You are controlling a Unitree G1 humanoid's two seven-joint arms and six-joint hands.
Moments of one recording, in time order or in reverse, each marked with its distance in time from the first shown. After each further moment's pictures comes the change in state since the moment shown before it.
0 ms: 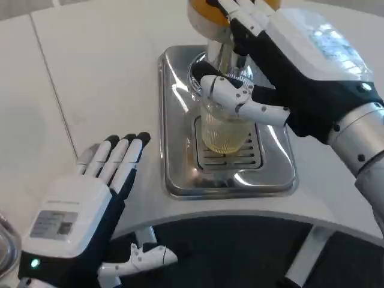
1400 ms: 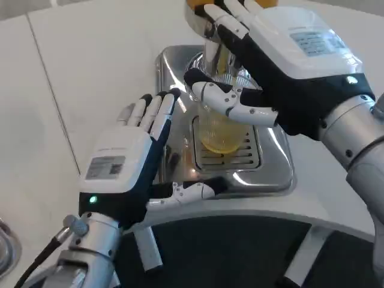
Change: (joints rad) left arm -0.417 -0.117 -0.174 0.330 0.007 0.117 0.056; right arm -0.044 0.047 -0.003 0.020 -0.147 -0.078 0.146
